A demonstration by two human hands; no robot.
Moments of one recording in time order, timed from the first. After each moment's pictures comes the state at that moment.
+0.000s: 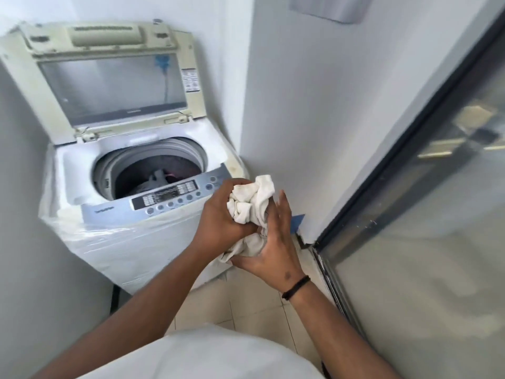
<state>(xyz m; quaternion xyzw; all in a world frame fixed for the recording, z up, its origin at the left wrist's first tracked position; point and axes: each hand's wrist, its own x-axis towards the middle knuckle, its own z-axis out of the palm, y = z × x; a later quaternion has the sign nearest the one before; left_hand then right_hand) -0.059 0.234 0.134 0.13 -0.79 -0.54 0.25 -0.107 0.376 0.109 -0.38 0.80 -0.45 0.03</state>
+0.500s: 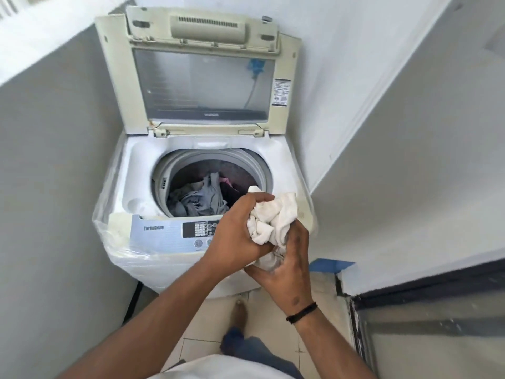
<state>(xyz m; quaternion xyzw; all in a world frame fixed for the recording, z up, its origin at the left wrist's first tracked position) -0.104 0.082 0.104 0.20 -0.79 -0.50 0.30 -0.183 0.205 0.080 -0.45 0.74 -0.50 0.05</state>
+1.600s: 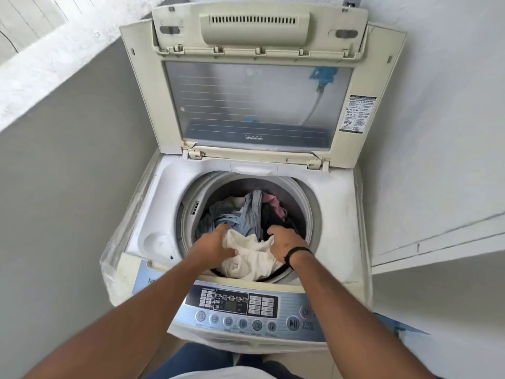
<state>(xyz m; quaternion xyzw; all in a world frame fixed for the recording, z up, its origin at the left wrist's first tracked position) -0.140 -0.112 -0.043 0.57 -0.73 -0.35 -0.11 -0.346 -0.042 -0.032 -0.48 0.78 -0.01 0.40</state>
